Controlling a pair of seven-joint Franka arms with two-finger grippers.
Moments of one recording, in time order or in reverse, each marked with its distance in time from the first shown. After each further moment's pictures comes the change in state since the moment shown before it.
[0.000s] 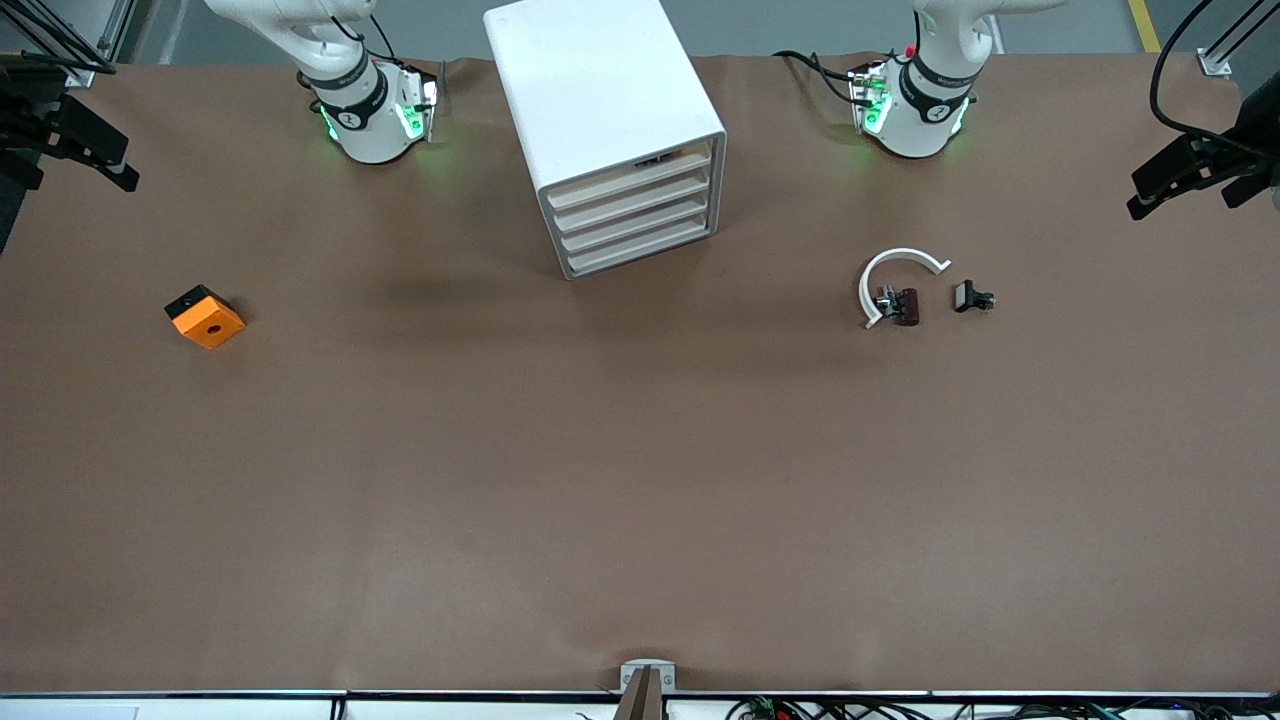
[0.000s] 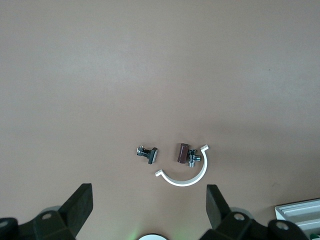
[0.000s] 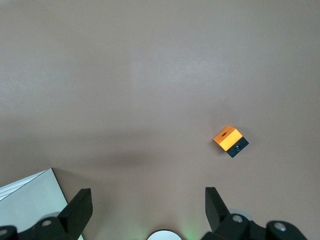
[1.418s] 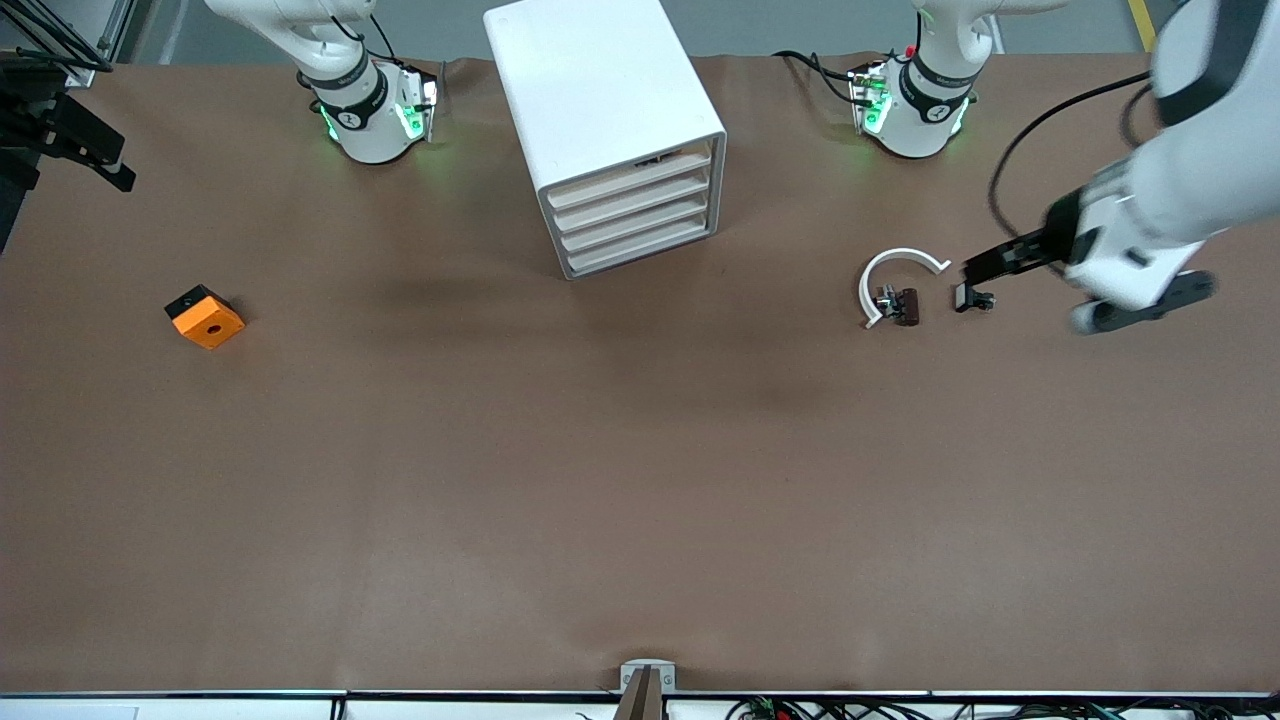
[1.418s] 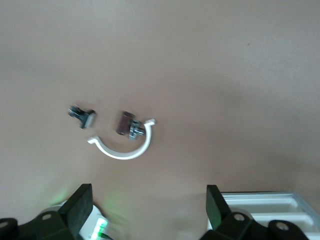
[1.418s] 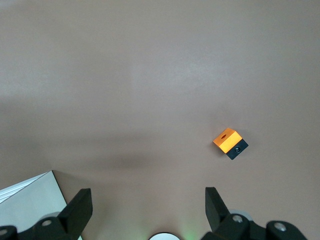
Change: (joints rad) left arm -0.043 0.231 -0.172 -0.002 -0.141 0.020 -0.477; right arm 0.000 -0.004 -0.002 0.000 0.000 0.009 0.000
